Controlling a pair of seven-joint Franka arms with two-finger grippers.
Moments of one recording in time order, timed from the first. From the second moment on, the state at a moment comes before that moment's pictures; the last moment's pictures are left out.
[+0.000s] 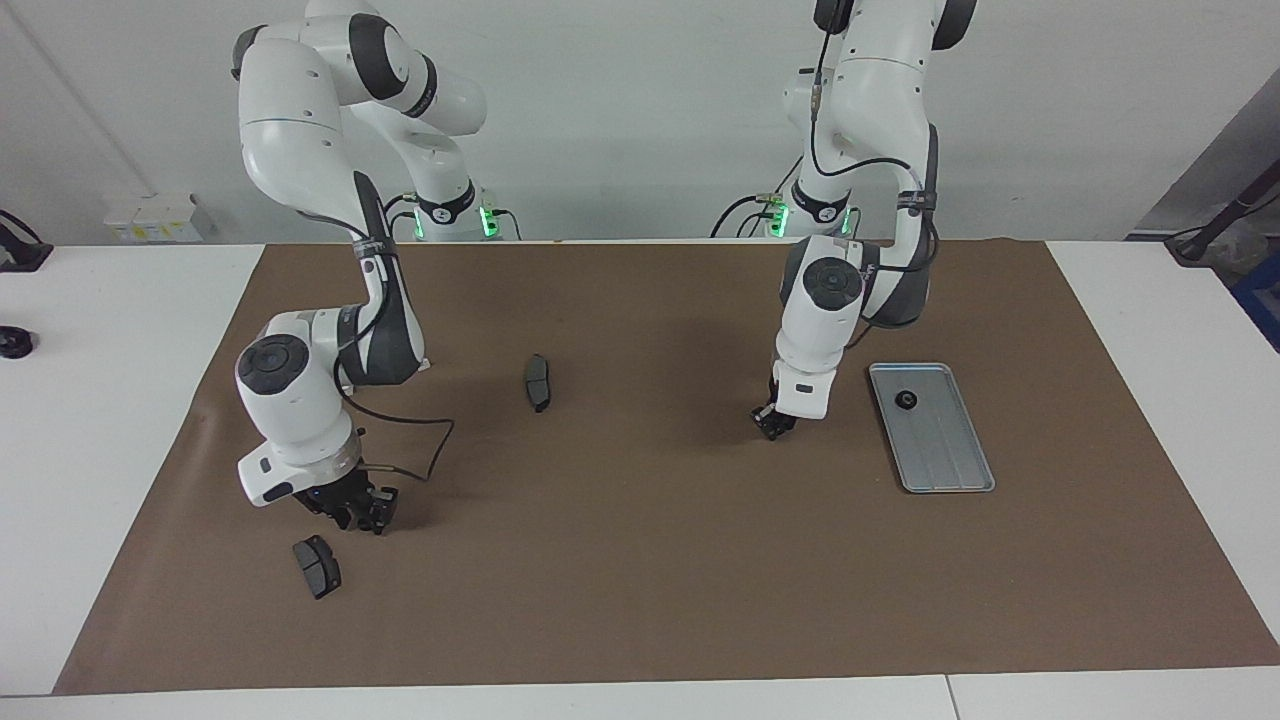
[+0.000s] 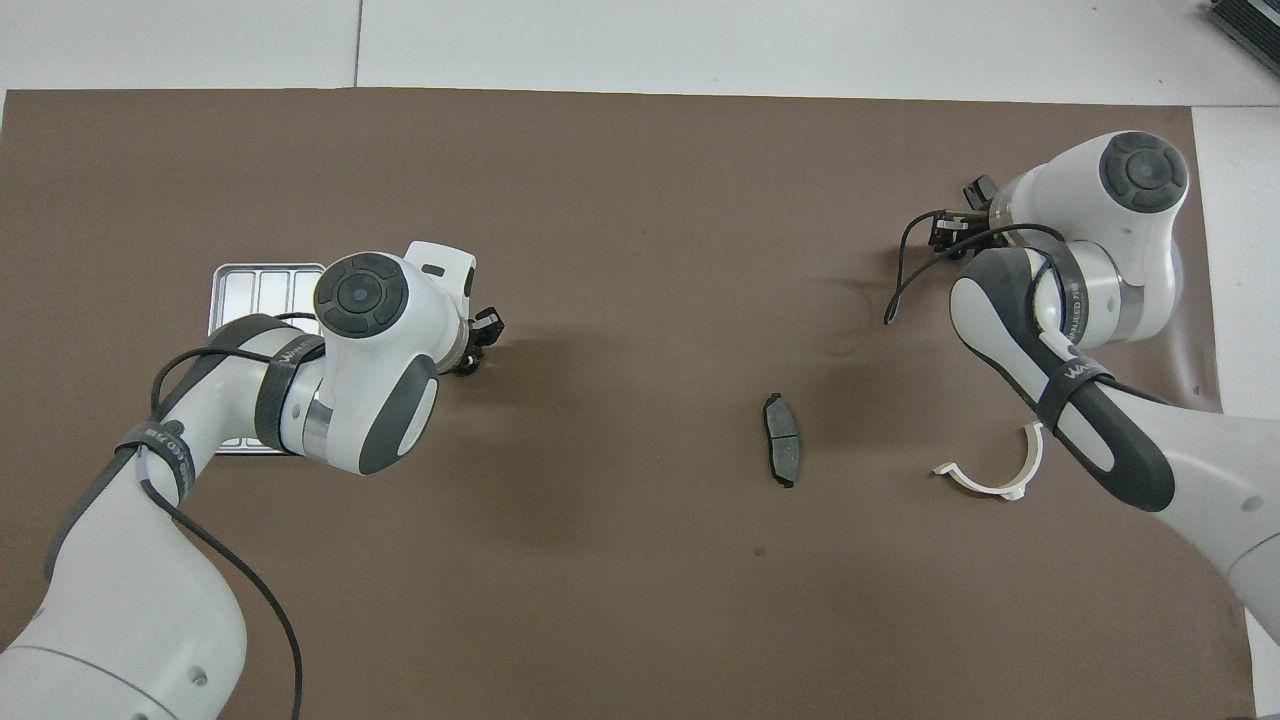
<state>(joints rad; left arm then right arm) -0.40 0.33 0.01 -1.99 0.02 2.35 -0.88 -0.18 0.59 0.19 -1.64 -0.22 2.35 0.30</state>
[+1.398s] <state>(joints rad) 0.05 0.10 0.02 -2.25 -0.02 2.33 -0.23 -0.19 0.55 0.18 -1.70 -0.22 2.42 0.30</state>
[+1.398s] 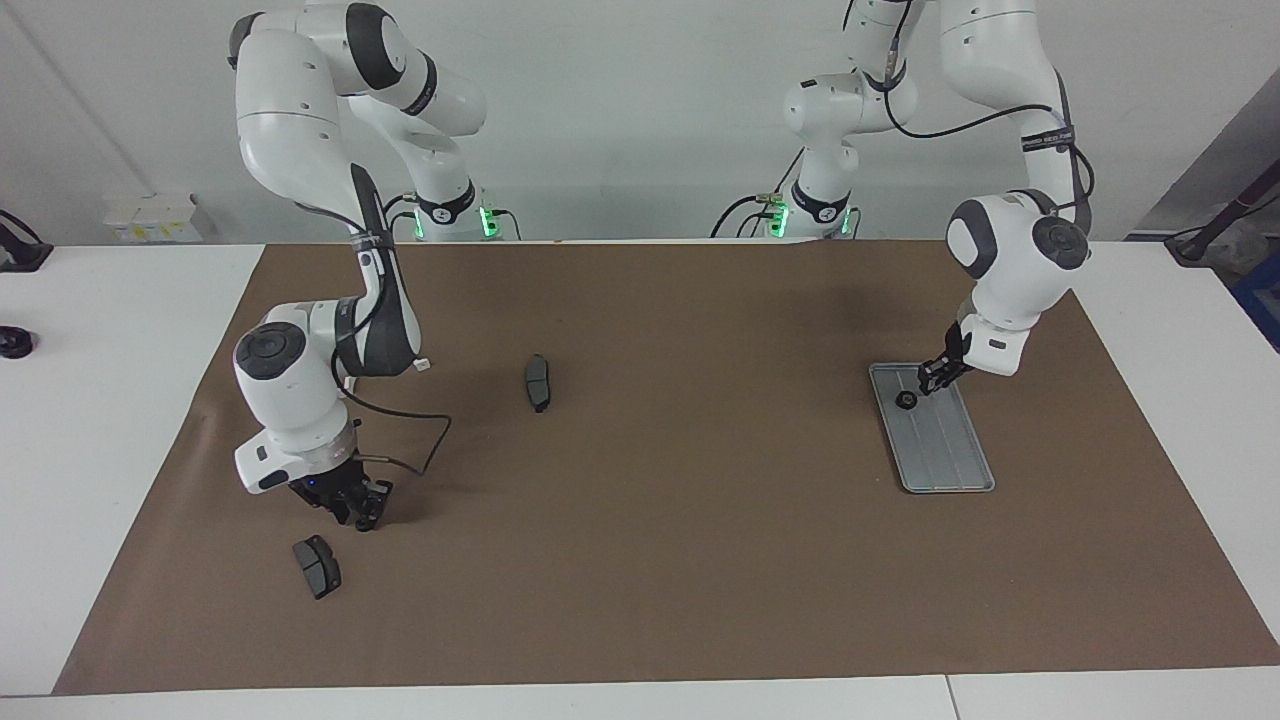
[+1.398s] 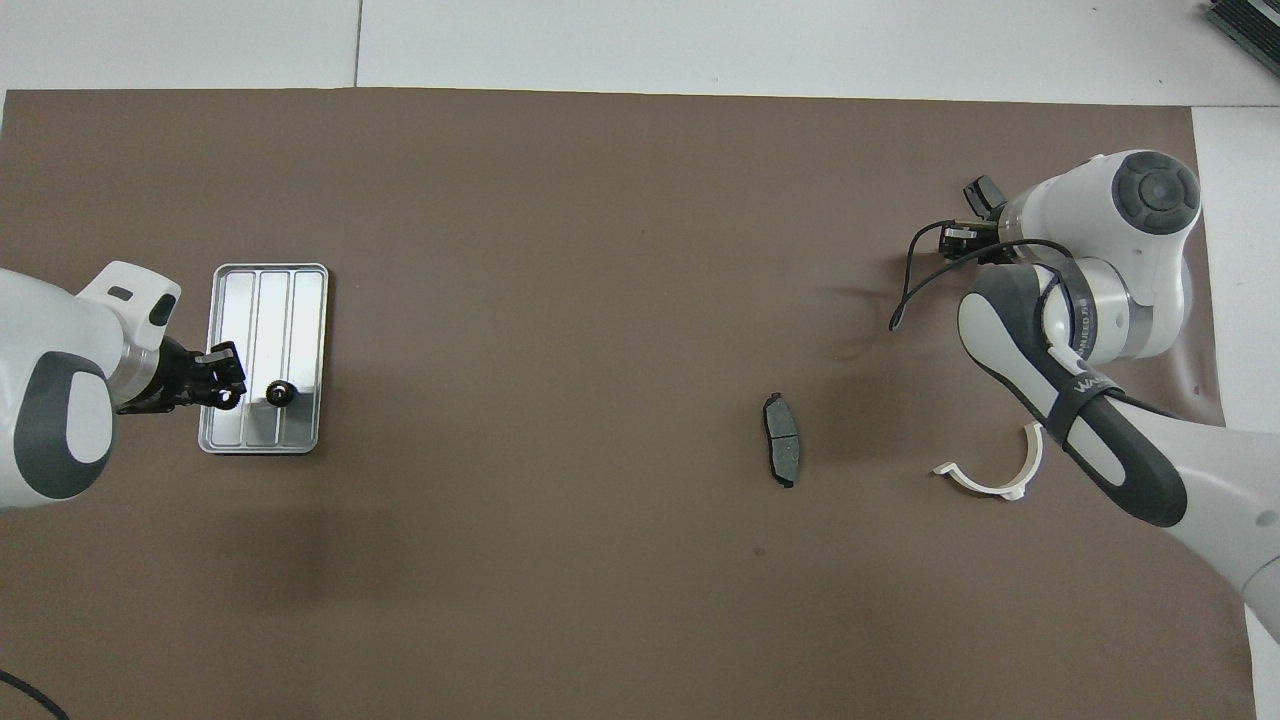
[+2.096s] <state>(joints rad) 0.05 0.08 0.01 -2.16 -0.02 2.25 -0.19 -0.19 0.56 0.19 -1.71 -0.22 2.49 0.30</state>
